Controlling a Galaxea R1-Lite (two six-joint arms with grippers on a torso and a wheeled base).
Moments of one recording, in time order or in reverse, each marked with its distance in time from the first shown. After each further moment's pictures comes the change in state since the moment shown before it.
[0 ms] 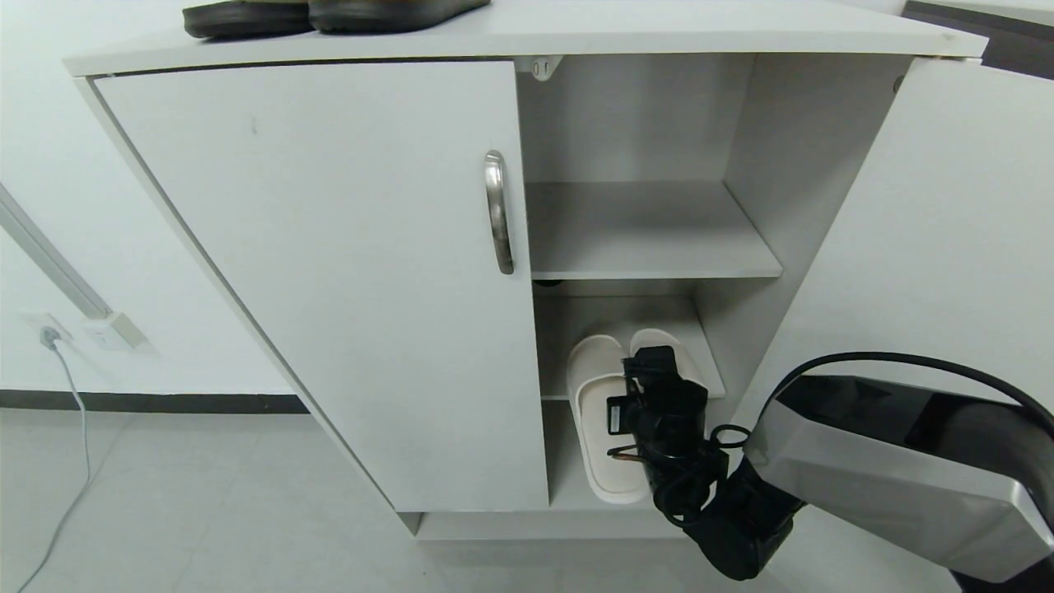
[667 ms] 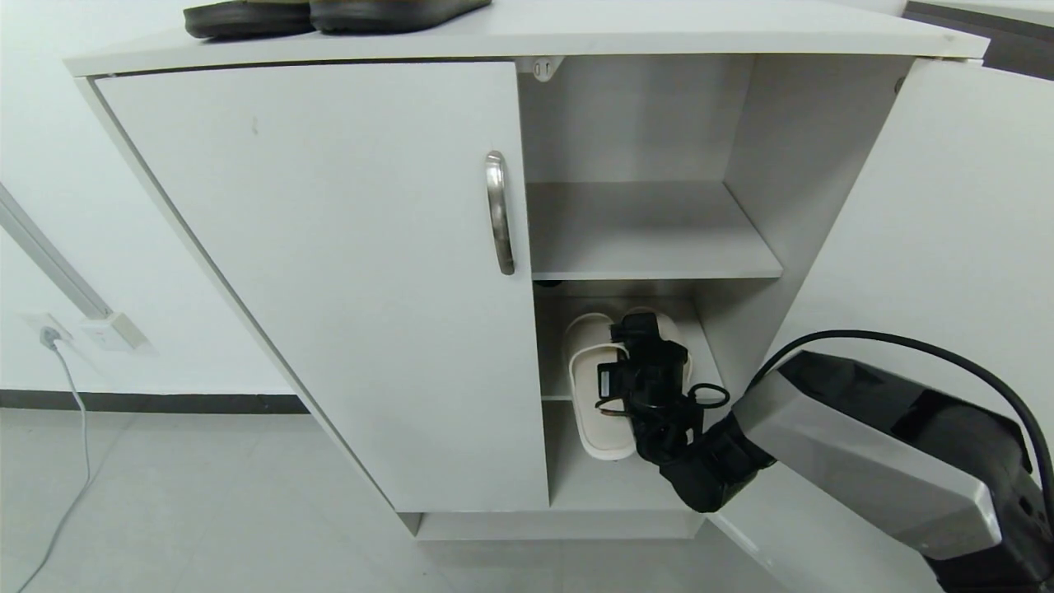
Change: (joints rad) left arm 0.000 0.000 0.000 0.000 0.003 0.001; right arm -0.064 0.073 -0.324 0.249 0.042 -0.018
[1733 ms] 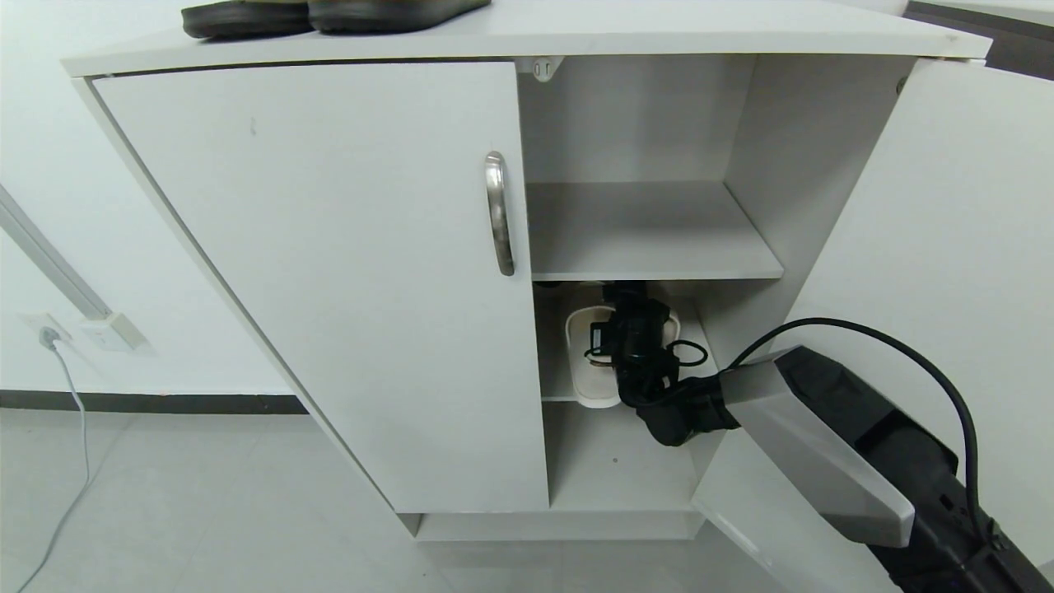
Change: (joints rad) left arm 0.000 0.000 0.000 0.000 0.003 -0.006; right arm -0.060 0.165 -0.521 0.312 0.011 0.000
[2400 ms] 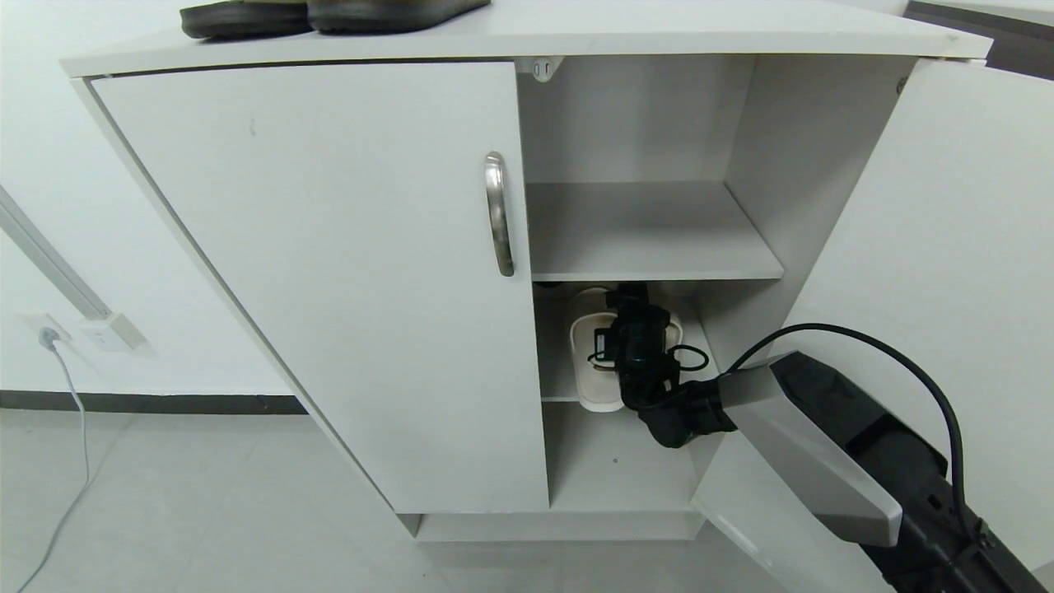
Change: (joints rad) left arm 0.000 0.000 0.000 0.000 0.000 0.000; right arm -0.014 0.033 -0.024 0.014 -0.001 0.000
